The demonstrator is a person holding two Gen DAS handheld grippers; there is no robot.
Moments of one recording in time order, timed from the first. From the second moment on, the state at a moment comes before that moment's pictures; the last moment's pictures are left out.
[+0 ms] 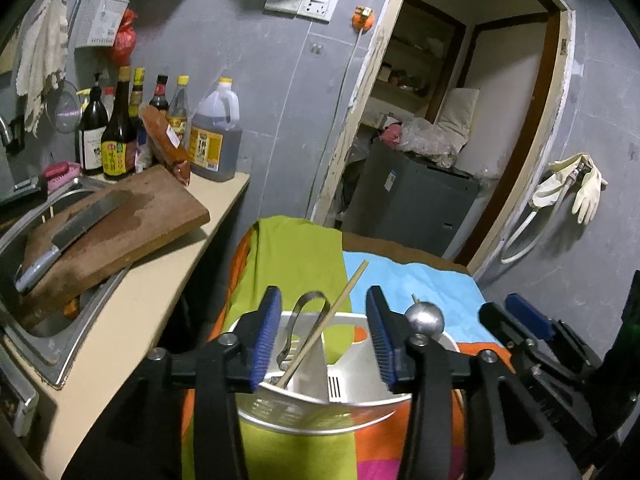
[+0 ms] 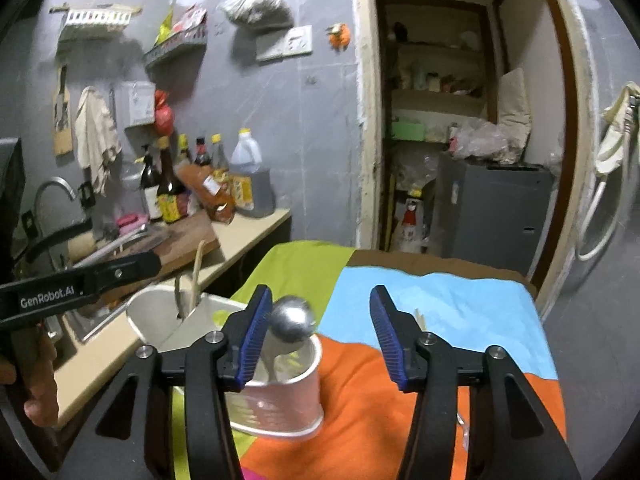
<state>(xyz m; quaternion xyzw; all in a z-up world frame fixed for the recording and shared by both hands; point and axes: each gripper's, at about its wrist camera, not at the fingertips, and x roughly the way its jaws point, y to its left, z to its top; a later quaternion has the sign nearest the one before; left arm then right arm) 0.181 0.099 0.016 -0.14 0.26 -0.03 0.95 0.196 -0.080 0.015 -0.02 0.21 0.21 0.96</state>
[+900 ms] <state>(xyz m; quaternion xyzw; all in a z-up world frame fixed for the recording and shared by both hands) 0.171 -0.003 0.050 -0.09 0.18 -0.07 0.98 0.166 -0.215 0.065 0.03 0.13 0.07 0.99</state>
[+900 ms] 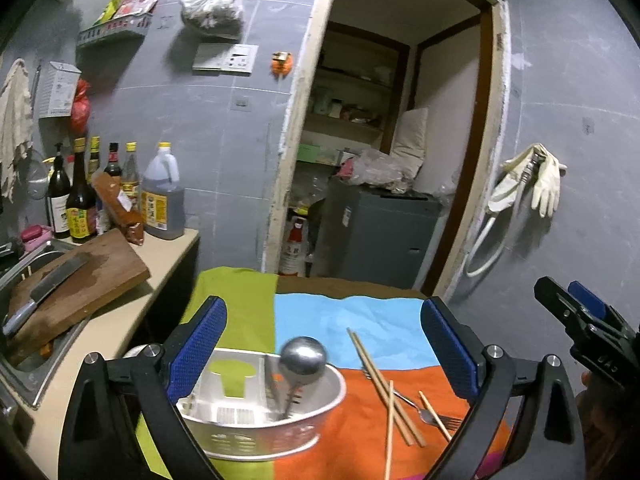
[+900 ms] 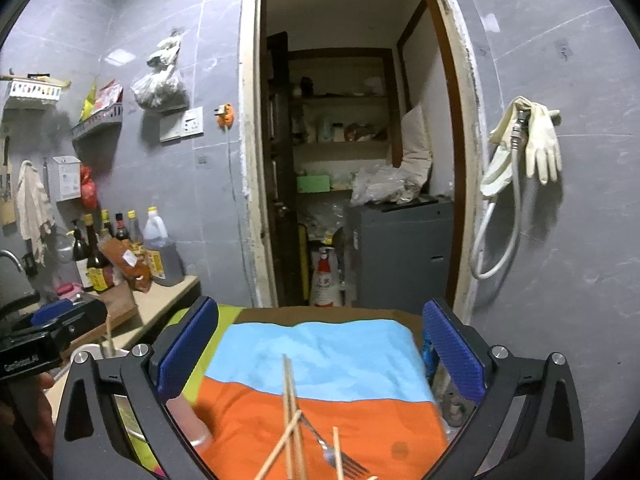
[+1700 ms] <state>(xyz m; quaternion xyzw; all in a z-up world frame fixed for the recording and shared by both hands) 0.184 -0.092 -0.034 -0.01 0.29 -0.09 0.95 0.175 -0.283 -0.031 0.00 0.29 0.05 0.96</state>
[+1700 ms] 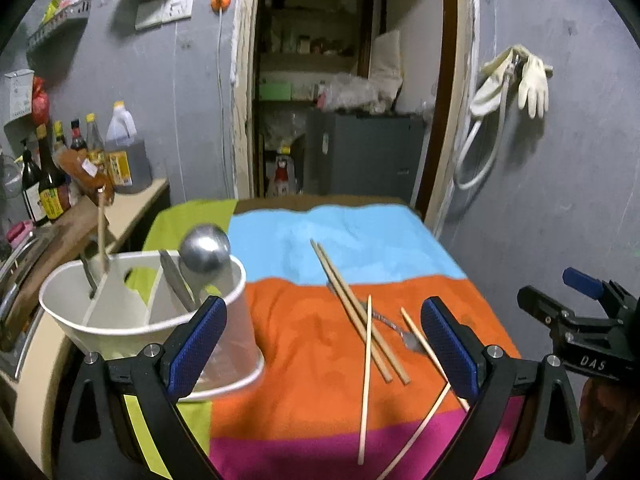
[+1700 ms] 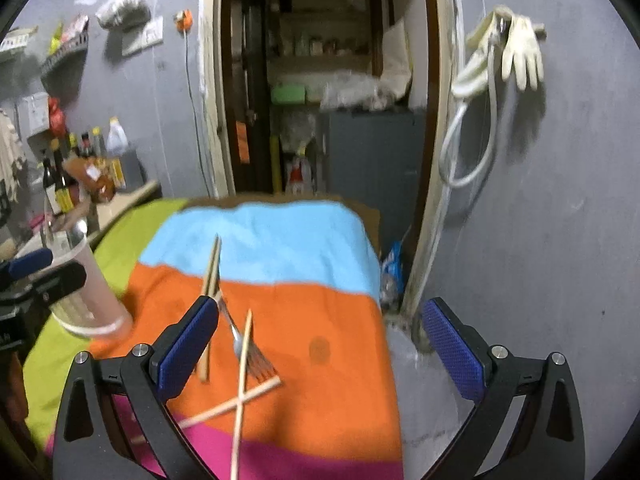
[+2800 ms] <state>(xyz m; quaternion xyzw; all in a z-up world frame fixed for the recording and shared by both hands) 0.235 -0.115 -0.111 0.02 0.43 -0.11 0.90 0.210 -0.277 -0.115 0.16 0.49 0.13 0.85</state>
